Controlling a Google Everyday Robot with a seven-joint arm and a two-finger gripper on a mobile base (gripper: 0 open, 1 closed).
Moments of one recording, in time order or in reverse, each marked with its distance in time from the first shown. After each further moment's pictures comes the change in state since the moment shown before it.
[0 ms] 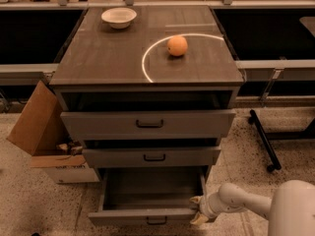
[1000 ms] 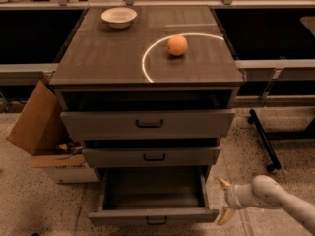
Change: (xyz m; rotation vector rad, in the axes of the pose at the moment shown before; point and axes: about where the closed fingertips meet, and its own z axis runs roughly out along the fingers) arm 0.023 -0.028 -0.121 0.115 -0.044 0.008
